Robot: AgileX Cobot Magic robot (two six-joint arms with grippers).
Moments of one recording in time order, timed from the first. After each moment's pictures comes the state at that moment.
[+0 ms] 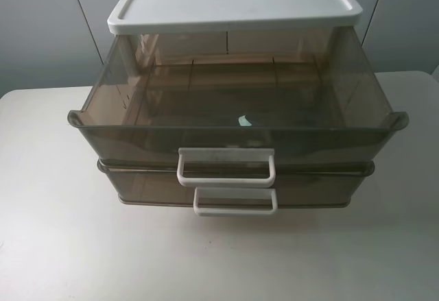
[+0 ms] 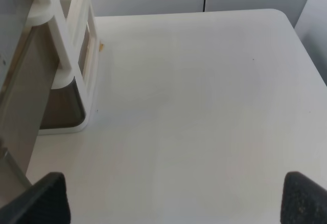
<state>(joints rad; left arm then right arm) -0.05 0.00 -0.51 0.15 1.08 -0.08 -0.07 0.00 -0.51 0.02 1.10 -0.02</state>
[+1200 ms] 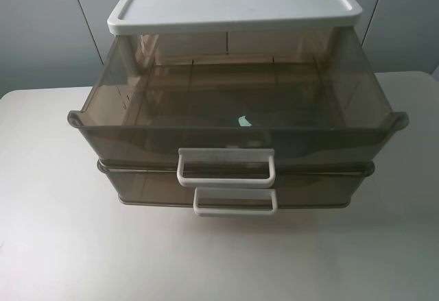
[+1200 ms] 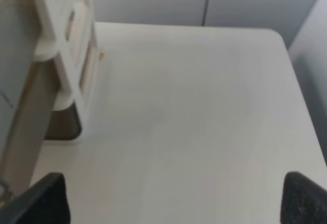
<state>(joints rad) -0.05 0.00 -0.51 0.15 1.08 -0.08 0.06 0.39 -0.82 -0.07 1.11 -0.03</state>
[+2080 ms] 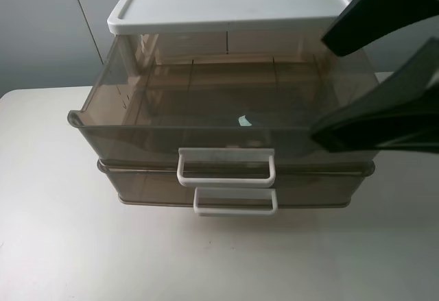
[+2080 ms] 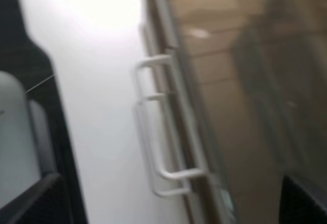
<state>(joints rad) -0.05 0.00 -0.51 0.15 1.08 -0.08 0.91 1.01 -1.10 0.19 1.10 -0.49</state>
